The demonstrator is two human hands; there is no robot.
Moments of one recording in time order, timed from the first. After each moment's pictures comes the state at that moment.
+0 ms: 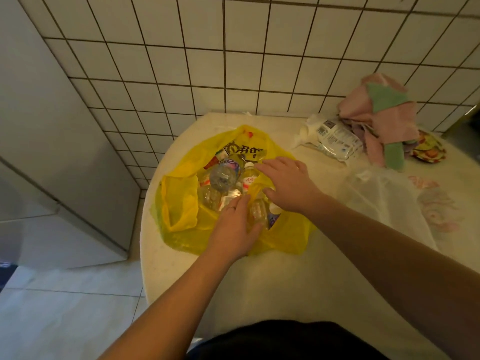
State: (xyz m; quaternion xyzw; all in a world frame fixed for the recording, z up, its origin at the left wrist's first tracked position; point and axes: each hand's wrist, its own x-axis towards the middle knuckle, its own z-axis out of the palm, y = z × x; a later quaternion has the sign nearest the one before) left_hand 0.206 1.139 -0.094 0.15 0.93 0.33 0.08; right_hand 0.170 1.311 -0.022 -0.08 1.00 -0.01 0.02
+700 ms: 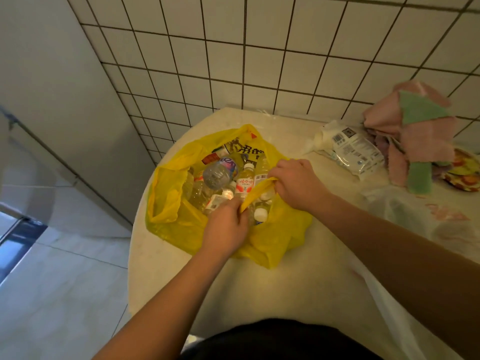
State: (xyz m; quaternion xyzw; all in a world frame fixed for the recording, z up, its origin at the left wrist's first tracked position) left_hand 0.208 1.192 -0.080 0.03 0.94 0.35 -0.01; right_hand 0.130 1.381 -0.035 -0.20 0.98 -0.04 -0.02
